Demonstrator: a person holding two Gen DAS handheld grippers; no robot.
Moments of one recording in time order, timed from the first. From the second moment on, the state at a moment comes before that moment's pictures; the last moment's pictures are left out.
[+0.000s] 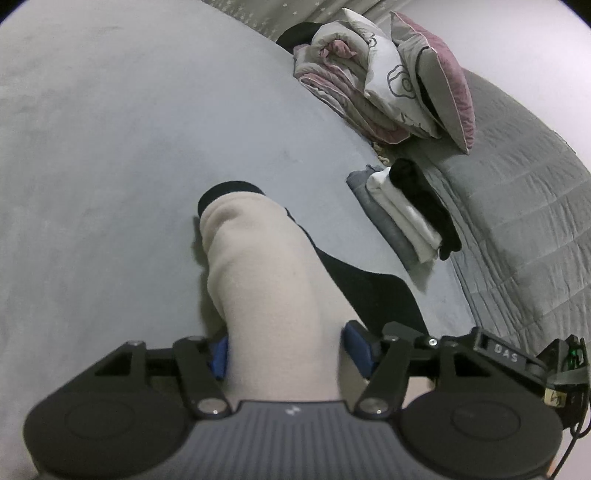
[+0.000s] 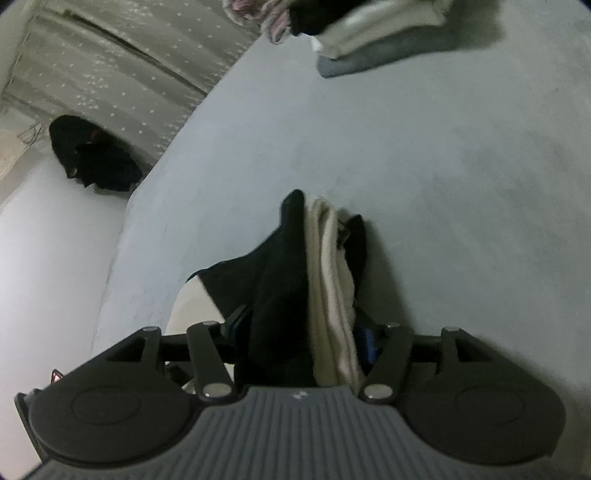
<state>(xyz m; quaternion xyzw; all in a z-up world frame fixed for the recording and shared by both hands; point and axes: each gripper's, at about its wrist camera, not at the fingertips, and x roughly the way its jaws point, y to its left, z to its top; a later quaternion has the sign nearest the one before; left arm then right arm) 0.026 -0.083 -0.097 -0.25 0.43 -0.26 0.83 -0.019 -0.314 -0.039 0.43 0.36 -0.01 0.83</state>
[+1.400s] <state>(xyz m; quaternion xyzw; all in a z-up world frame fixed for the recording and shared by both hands) 0.185 -0.280 0.048 -0.18 0.28 -0.46 0.82 0.047 -0.433 0.075 0.36 0.14 -0.11 0.92</state>
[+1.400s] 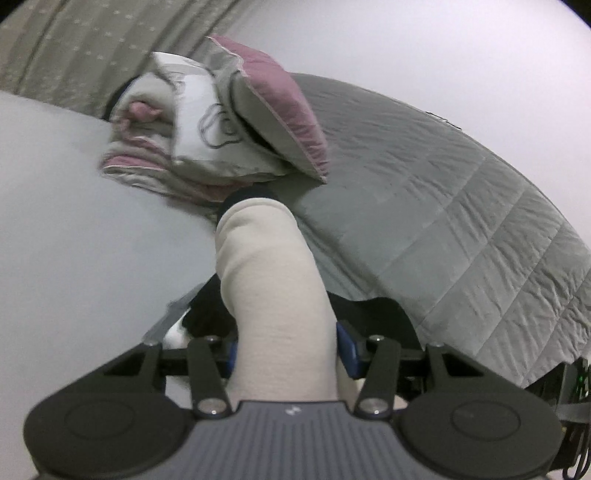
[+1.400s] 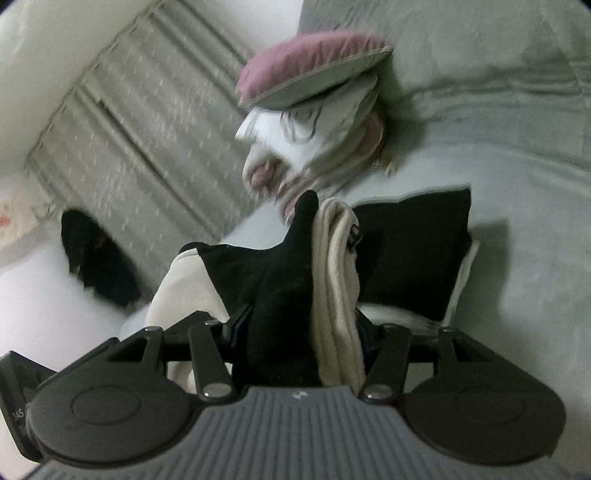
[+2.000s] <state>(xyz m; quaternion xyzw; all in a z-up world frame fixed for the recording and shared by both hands) 0.299 -0.390 -0.002 -0.07 0.29 -0.49 0.82 0.087 -0.491 0.011 0.36 0.07 -0.20 0.91</state>
